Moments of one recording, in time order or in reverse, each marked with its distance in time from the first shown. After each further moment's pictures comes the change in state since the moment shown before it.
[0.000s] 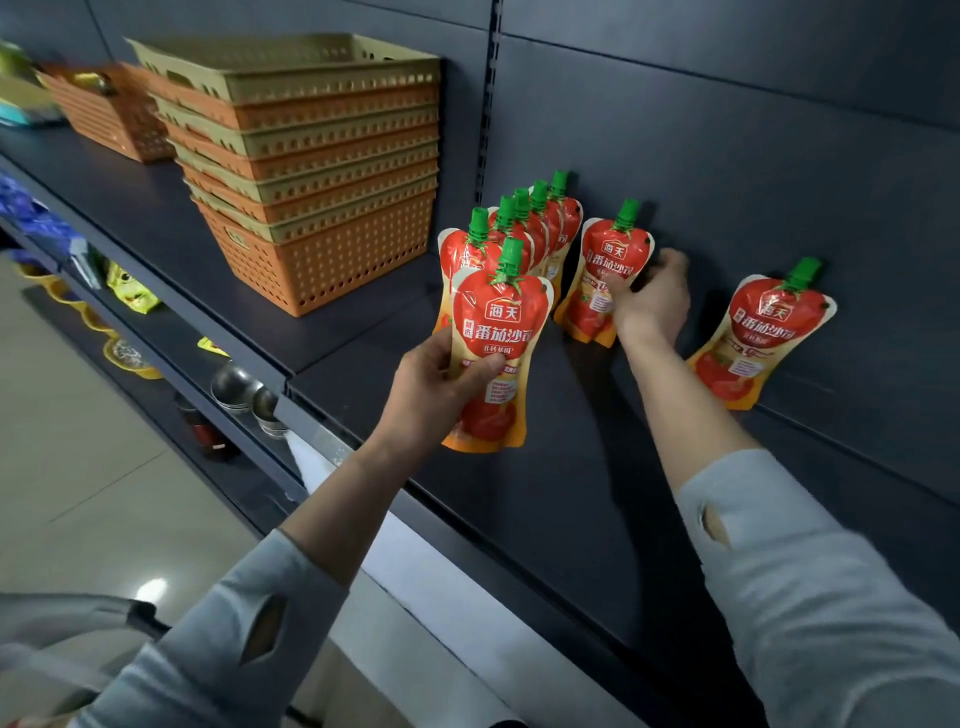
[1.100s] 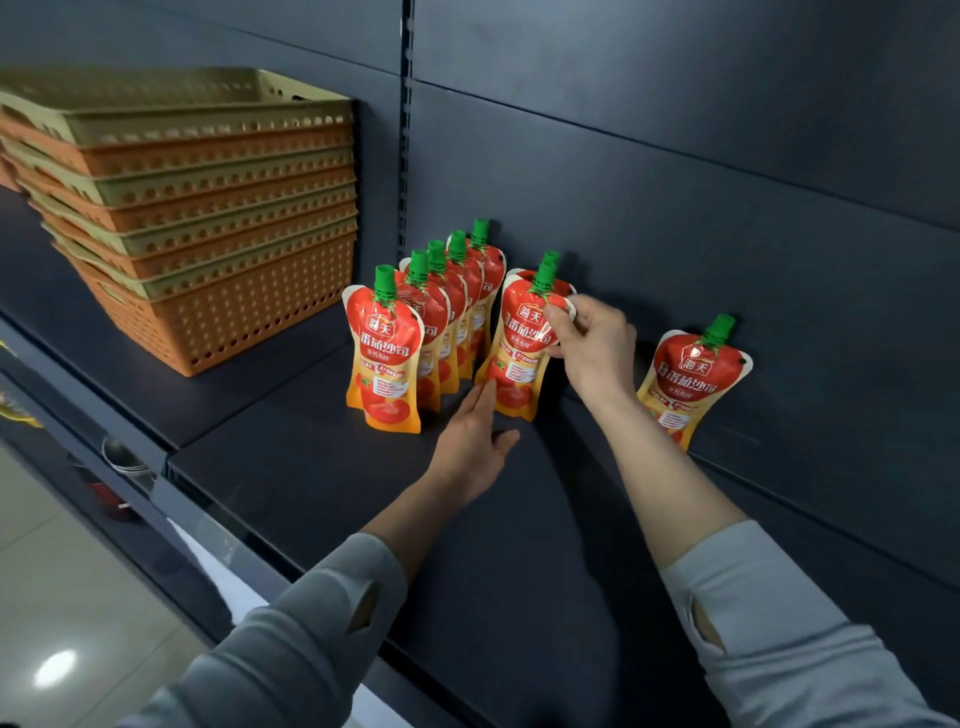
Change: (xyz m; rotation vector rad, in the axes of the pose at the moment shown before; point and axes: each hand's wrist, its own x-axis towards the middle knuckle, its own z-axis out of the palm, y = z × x) left_hand 0.084 -0.063 0.110 0.651 -0.202 0.058; right_hand 0.024 0.009 -0.021 0.079 -0.232 -0.226
